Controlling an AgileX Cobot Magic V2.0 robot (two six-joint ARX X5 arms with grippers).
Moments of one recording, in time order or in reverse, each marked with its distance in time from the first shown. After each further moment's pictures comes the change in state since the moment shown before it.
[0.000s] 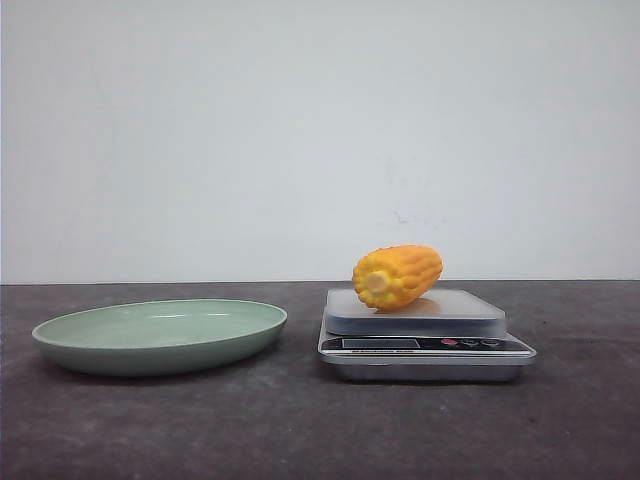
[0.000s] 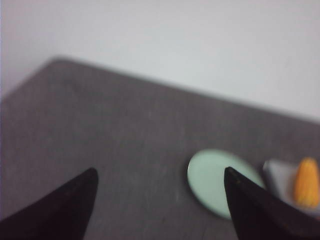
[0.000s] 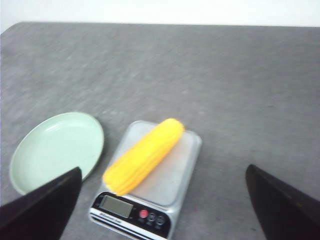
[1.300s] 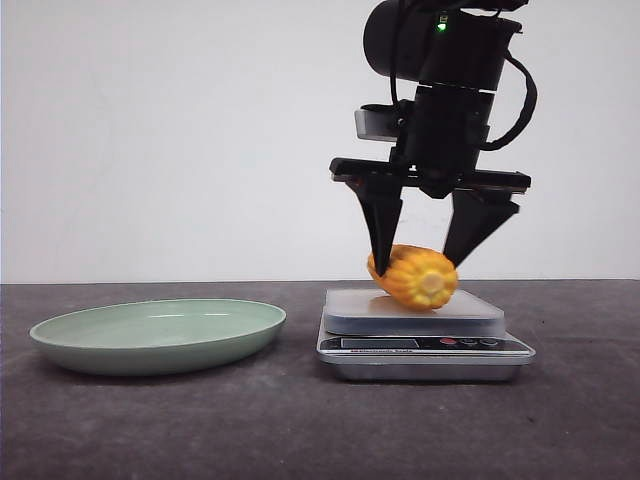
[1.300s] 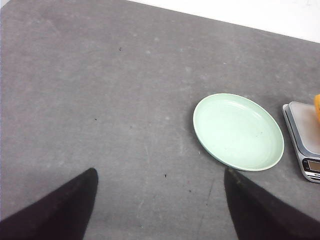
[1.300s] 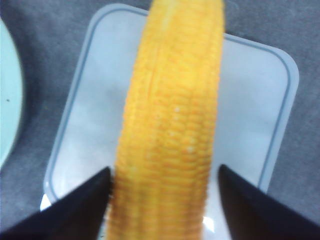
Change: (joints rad) left arm 0.002 0.006 -0.216 0.044 0.053 -0.012; right arm 0.298 0.913 0.275 0.013 0.259 0.181
